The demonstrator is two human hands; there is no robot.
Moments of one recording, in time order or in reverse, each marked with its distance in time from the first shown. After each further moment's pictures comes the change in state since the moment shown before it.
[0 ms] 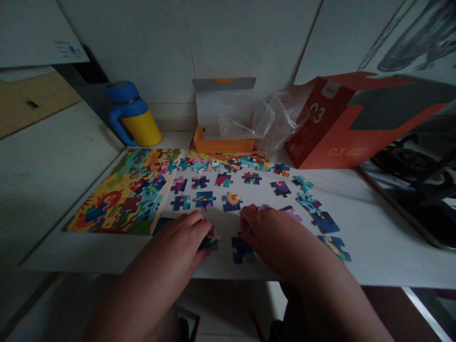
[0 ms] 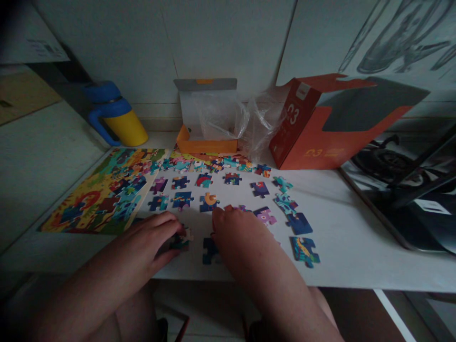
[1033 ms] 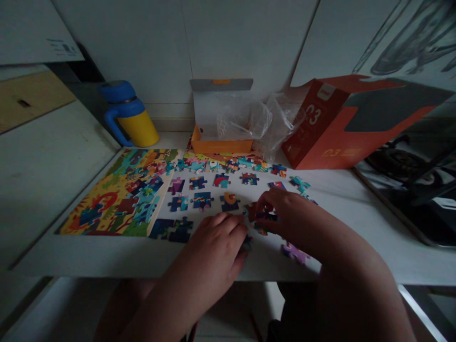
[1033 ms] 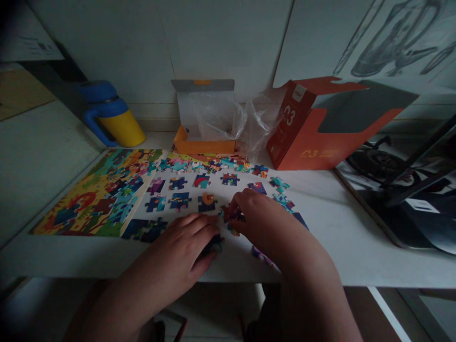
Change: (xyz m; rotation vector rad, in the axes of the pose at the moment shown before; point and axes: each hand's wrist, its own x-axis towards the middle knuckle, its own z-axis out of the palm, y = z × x) left_hand 0.025 0.049 0.028 -0.017 0.078 0.255; right_hand 0.000 0.062 -0.003 0.216 0.131 0.017
